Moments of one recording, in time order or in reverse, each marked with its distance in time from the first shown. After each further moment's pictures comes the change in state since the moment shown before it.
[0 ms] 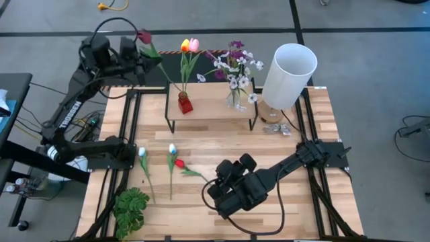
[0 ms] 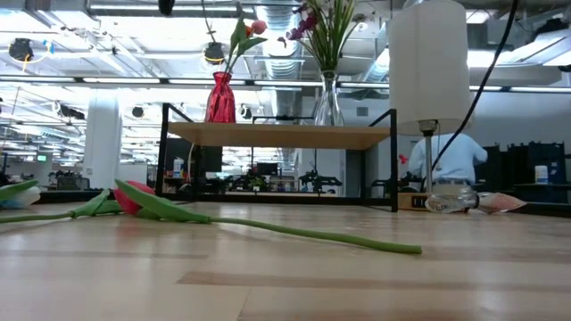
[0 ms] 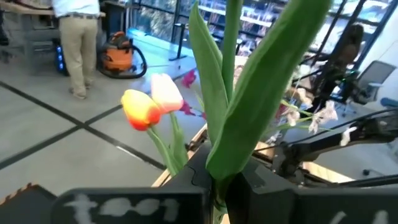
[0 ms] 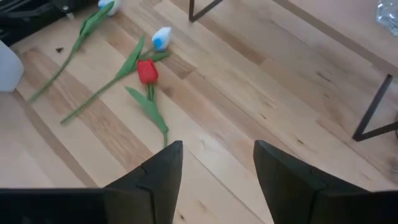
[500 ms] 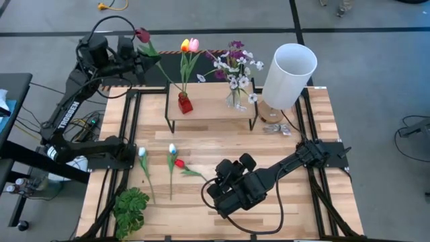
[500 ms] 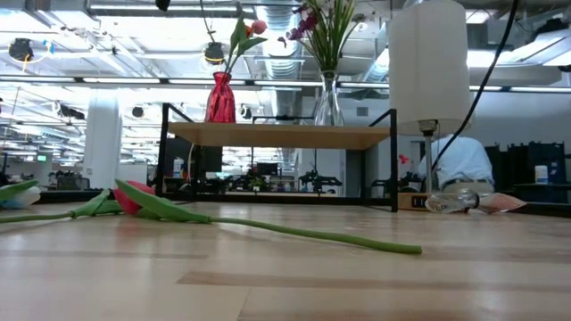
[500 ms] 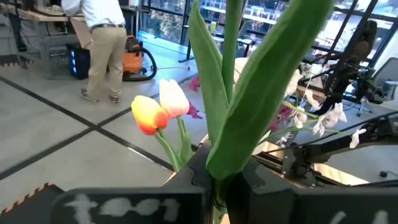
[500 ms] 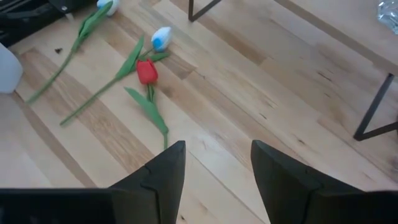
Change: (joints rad) left arm -0.001 -0.001 0.035 -0.039 -0.053 0.024; right arm -0.001 0.000 0.000 0.005 -0.004 0.000
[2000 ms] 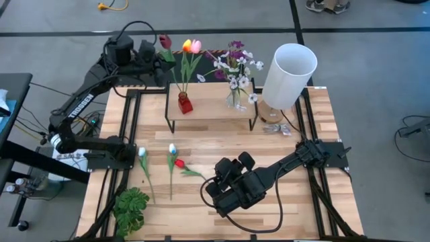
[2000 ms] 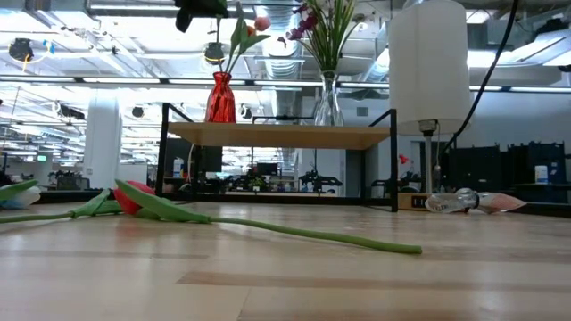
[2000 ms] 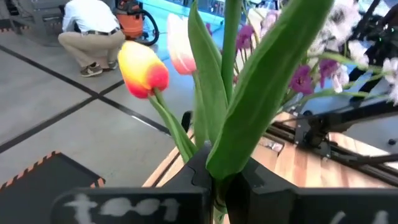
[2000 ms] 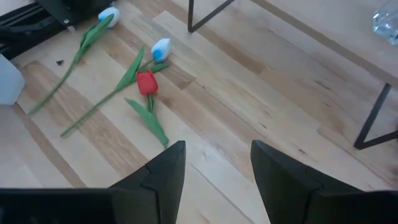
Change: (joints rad) left arm -0.128 0.127 -0.008 -0.023 -0.133 0.063; right arm -0.008 0.000 0.000 0.019 0.039 -0.010
